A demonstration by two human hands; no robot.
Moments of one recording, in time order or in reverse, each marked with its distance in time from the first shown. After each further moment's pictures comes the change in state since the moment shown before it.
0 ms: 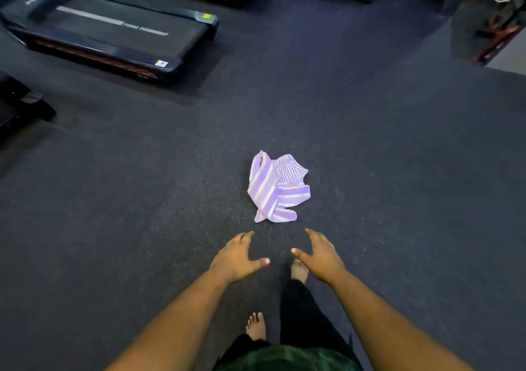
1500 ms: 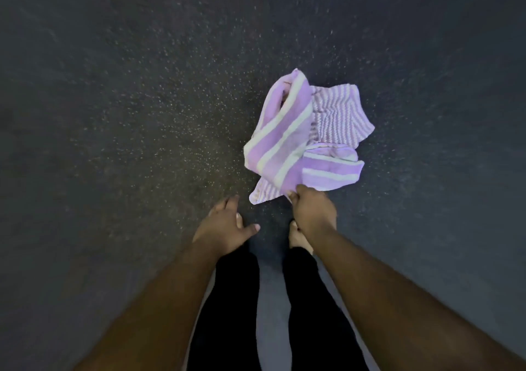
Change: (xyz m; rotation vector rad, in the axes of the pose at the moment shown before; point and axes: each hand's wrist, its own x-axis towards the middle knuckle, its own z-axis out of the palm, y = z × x) left_hand 0.535 -0.171 0.050 -0.269 -0.215 -0.395; right_hand 0.612 0.025 0.159 -0.508 -0.205 0.062
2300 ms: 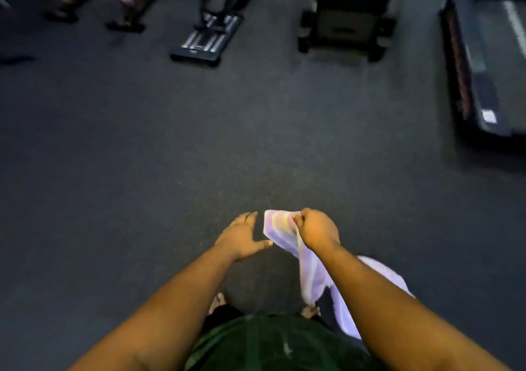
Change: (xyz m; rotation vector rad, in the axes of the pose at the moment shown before) left_hand -0.614 -0.040 0.103 -0.695 0.834 -0.422; right_hand -0.552 -0.209 -0.173 -0.787 -0.264 -0.855
